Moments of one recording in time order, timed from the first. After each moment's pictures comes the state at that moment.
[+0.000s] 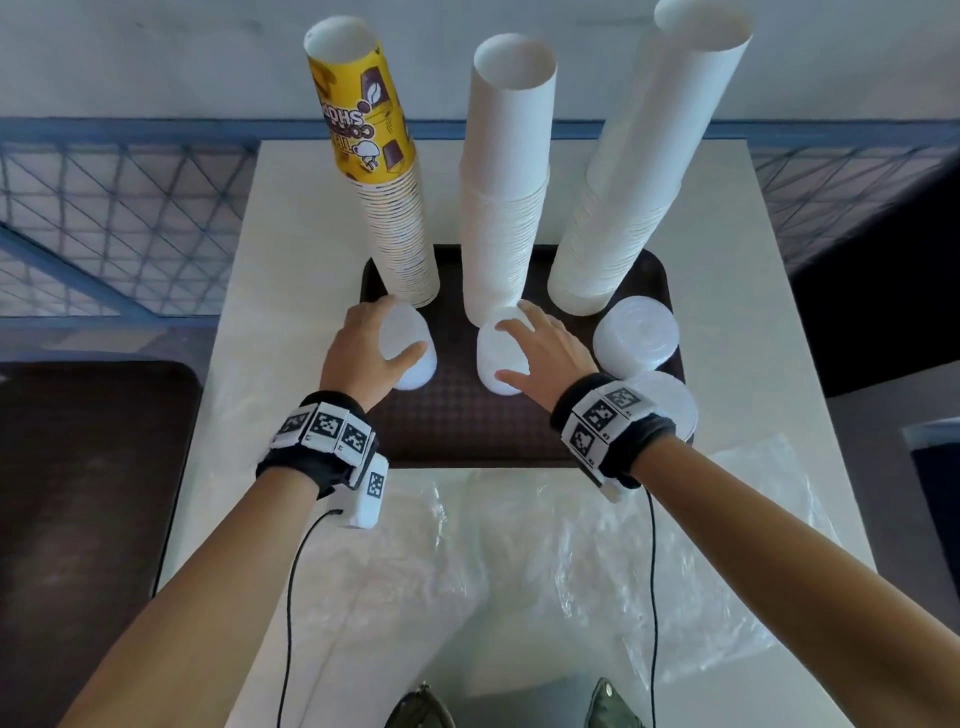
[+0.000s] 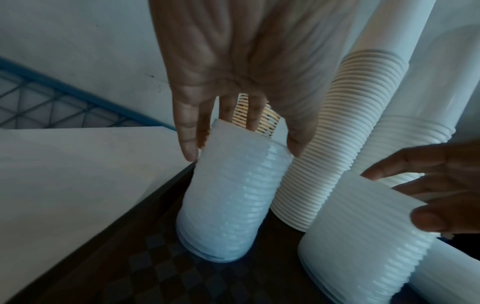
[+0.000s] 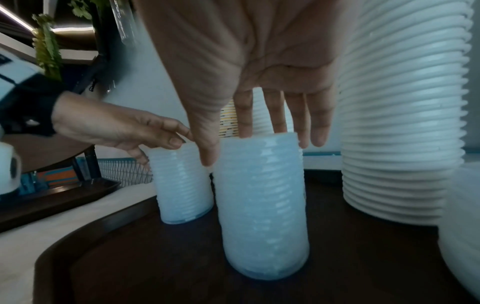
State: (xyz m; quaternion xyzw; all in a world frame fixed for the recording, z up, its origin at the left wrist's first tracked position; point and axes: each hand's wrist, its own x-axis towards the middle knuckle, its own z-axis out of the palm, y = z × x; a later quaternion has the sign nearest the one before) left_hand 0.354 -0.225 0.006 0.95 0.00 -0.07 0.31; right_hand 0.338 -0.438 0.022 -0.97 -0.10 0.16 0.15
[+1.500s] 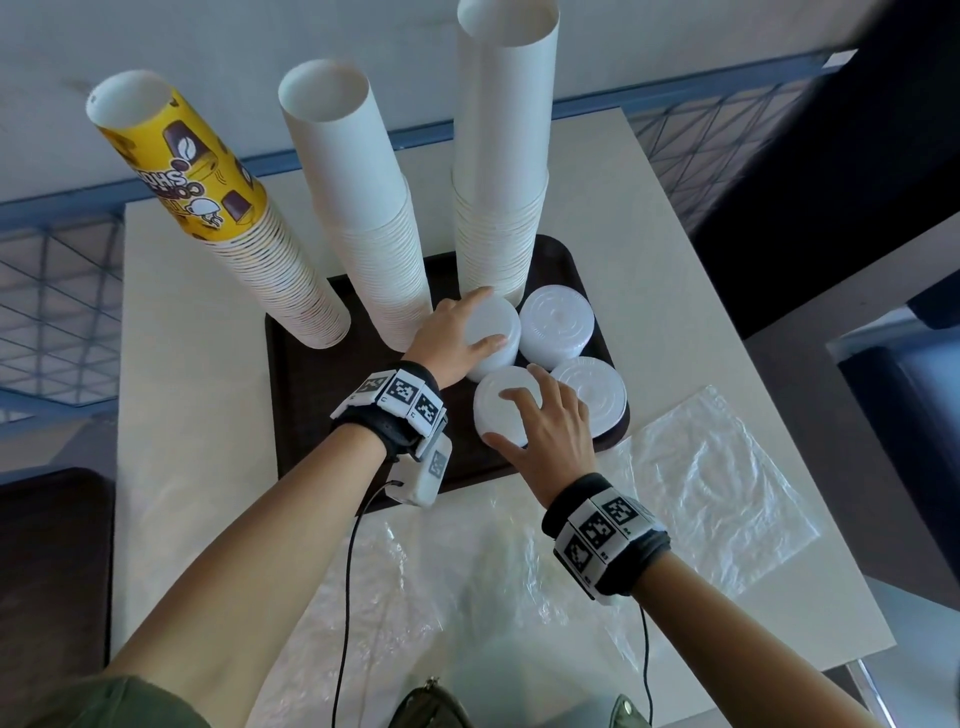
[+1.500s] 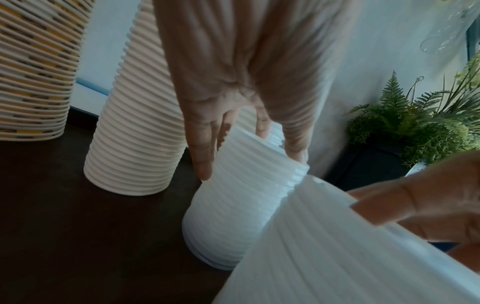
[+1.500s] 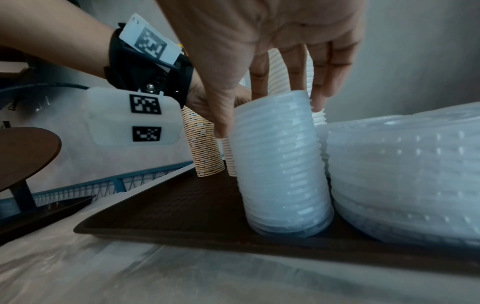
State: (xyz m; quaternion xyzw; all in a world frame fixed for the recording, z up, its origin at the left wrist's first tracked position) left_hand 0.401 -0.378 -0.016 0.90 -0.23 -0.22 0.31; right_hand 0.251 -0.472 -0.016 -0.98 0.08 -0.04 0.17
